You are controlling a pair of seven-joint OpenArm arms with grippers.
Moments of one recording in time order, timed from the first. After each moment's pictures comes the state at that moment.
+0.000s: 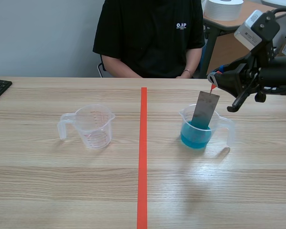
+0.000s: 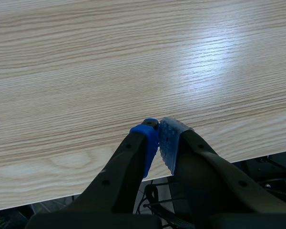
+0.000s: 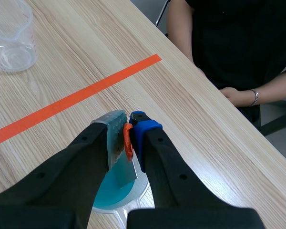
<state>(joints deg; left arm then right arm) 58.0 -31.8 -10.4 88.6 -21.5 -13.9 -20.4 9.4 33.3 -6.9 83.3 13.2 45.4 -5.5</state>
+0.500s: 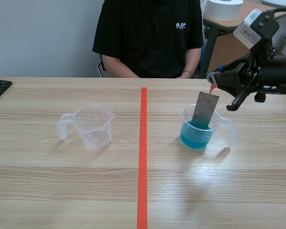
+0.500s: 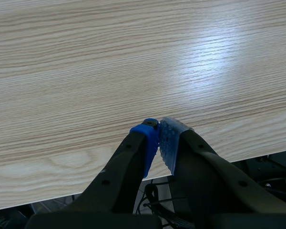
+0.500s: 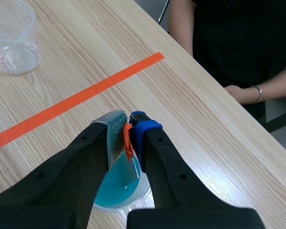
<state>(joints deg) 58.0 -31.8 -10.4 88.6 -21.5 -13.9 -20.2 9.4 33.3 -6.9 84.3 16.7 45.4 -9.4</state>
